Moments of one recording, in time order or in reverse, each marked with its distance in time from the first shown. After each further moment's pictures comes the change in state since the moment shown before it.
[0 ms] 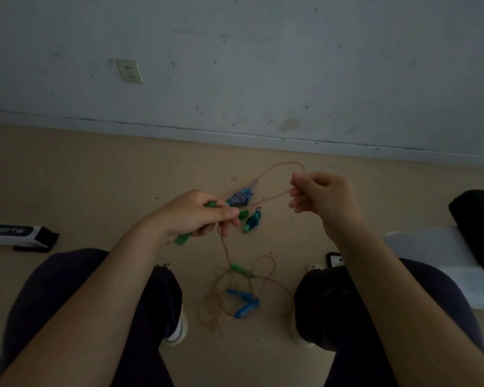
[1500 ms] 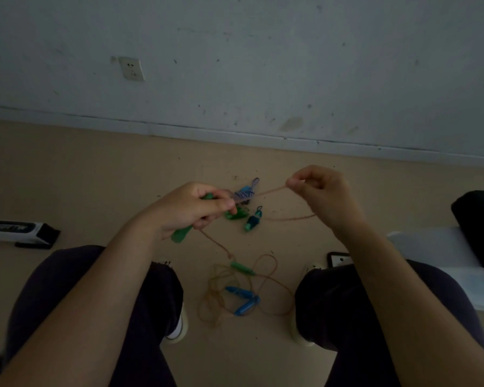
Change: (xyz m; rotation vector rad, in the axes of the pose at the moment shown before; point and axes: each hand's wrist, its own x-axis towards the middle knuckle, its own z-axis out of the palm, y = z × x) left_hand -0.004 0.000 -0.008 -0.059 0.036 0.085; right_hand 0.002 0.001 -0.003 -0.278 -0.096 -0.256
